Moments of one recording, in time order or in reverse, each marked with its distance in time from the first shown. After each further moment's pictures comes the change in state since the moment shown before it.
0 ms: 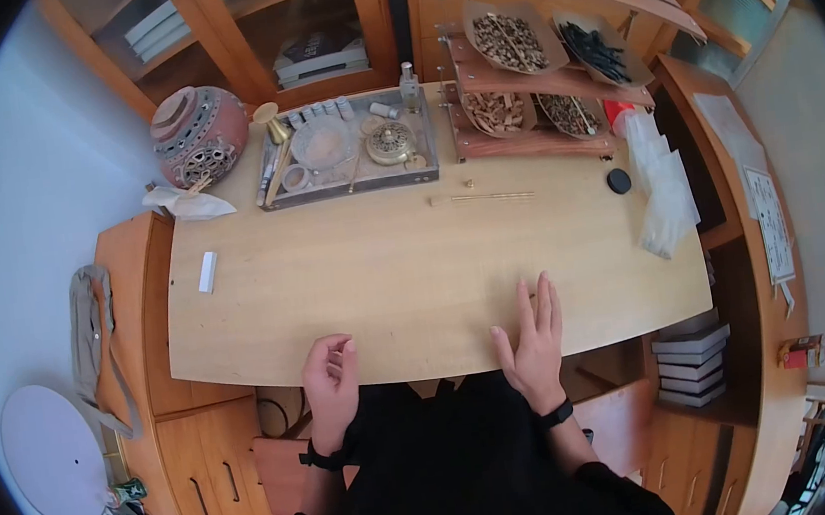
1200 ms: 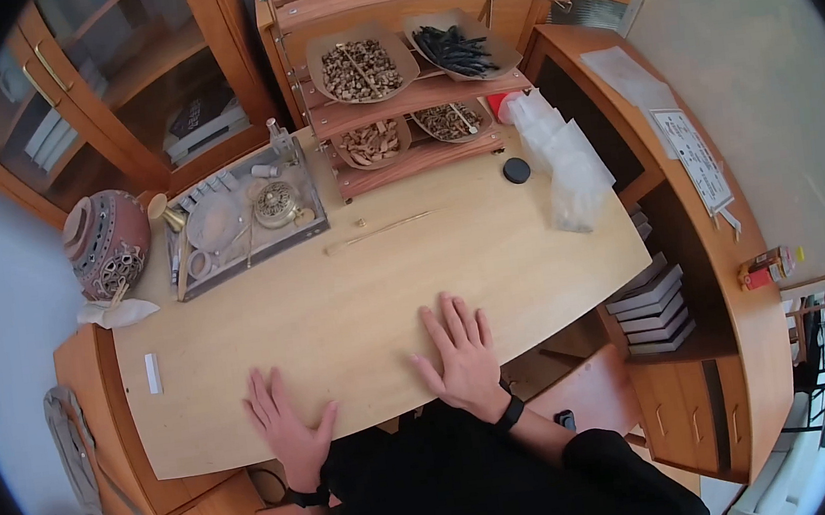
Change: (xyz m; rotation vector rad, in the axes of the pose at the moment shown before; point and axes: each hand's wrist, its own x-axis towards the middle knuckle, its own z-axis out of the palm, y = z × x) left_hand 0.028 -0.009 0.012 0.837 -0.021 0.429; right_hand 0.005 -0.005 0.006 -0.155 -0.074 0.045
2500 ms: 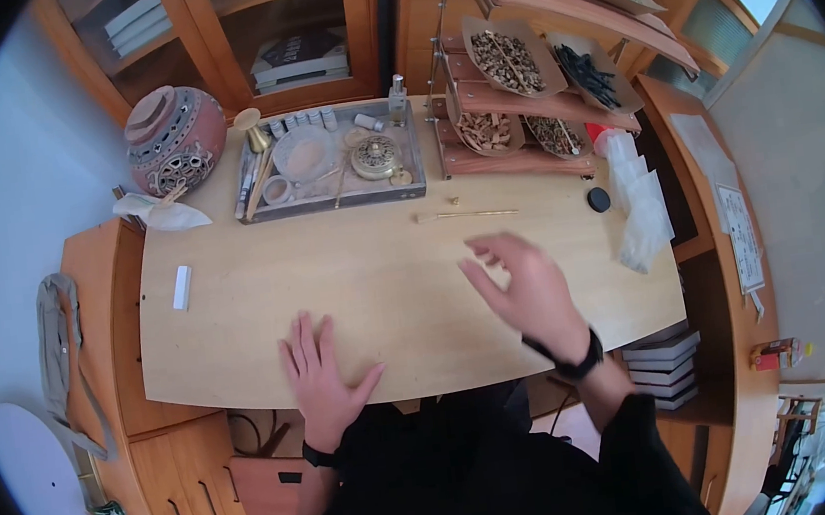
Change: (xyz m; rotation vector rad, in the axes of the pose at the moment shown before) left_hand -0.001 -0.005 -0.001 -0.046 0.044 -0.031; right_hand 0.123 -0.053 -0.087 0.367 -0.058 -0.228
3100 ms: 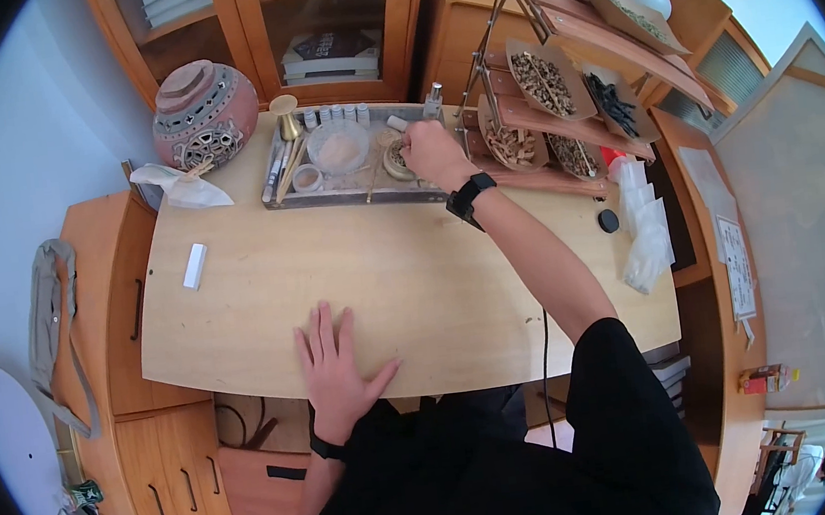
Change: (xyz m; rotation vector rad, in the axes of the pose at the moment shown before) left_hand -0.004 -0.004 0.001 -0.051 0.047 -0.001; right_hand 0.217 0.042 0.130 -0.226 -0.153 -0.138
